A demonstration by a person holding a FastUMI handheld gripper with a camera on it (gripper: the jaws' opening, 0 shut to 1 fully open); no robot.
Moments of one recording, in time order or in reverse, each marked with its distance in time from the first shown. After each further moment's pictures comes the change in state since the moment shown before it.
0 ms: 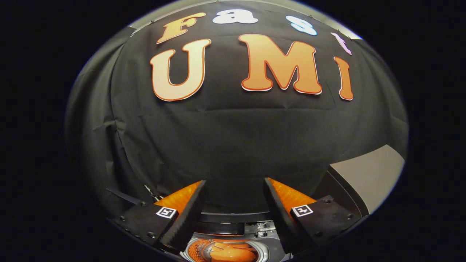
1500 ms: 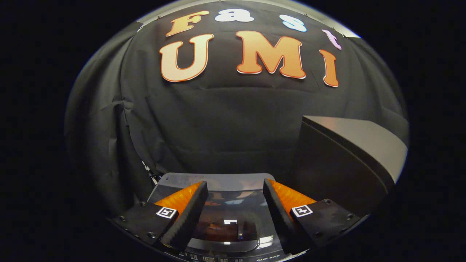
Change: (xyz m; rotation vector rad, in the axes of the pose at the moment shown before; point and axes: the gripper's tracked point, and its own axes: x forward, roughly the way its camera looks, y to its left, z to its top) arm -0.083 -0.011 -0.125 0.001 0.079 -0.058
